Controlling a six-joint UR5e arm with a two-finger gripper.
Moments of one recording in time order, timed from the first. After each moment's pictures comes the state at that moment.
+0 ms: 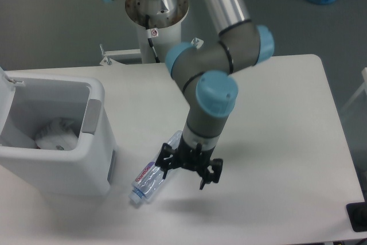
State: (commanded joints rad) arm 2.37 -2.11 -1.52 -1.00 1.27 0.72
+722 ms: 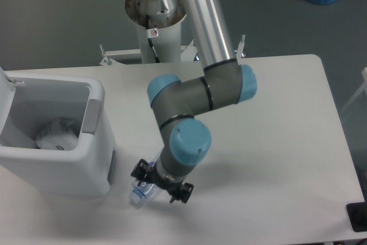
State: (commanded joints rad) arm 2.26 -2.26 -1.31 -1.22 1.35 0.73
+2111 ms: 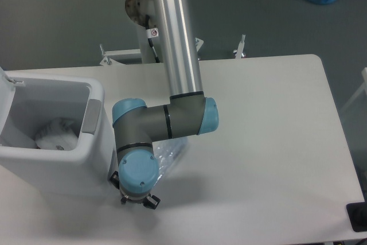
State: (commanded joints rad) arm 2.19 -2.28 -1.31 -1.21 1.43 0.73
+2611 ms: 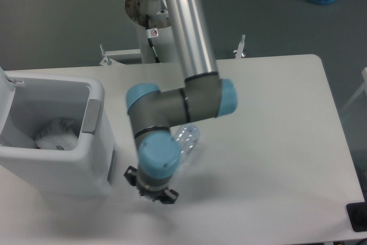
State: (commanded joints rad) arm 2.32 -2.17 -1.28 -1.21 1.37 0.76
